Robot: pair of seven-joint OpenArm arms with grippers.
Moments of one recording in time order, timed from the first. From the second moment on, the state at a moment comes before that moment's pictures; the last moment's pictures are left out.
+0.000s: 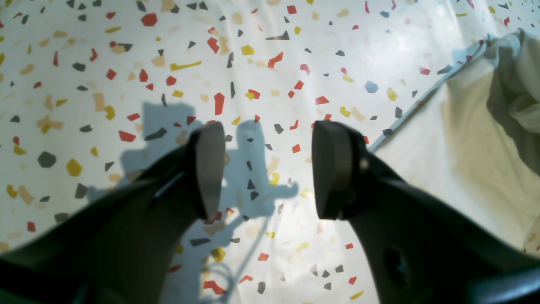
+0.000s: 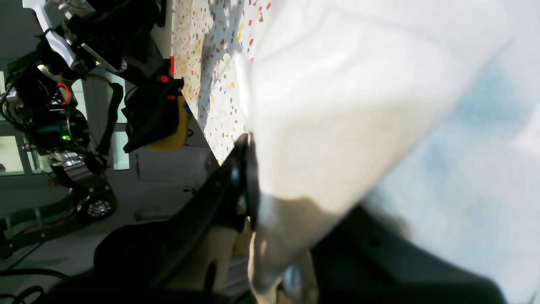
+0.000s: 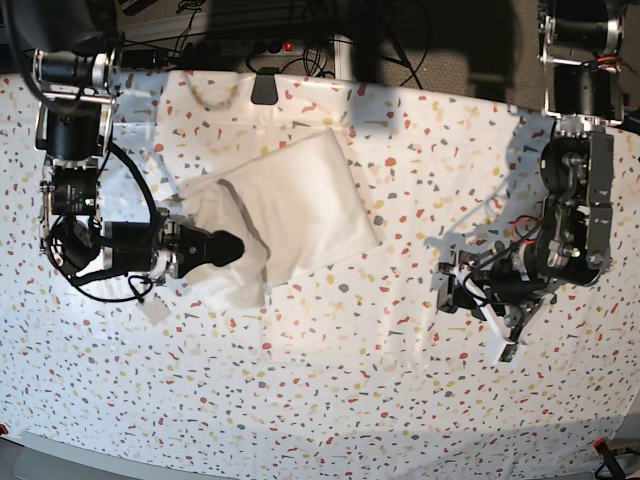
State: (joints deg) left arm -14.6 -14.7 3.9 89.8 -28.6 -15.6 56.1; right arm 21.7 21.3 7.2 56.6 78.3 34.3 -85.0
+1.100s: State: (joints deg) left arm -14.6 -14.7 3.9 89.8 -28.6 -15.6 56.1; right arm 21.7 13.7 7.2 56.6 69.5 34.3 -85.0
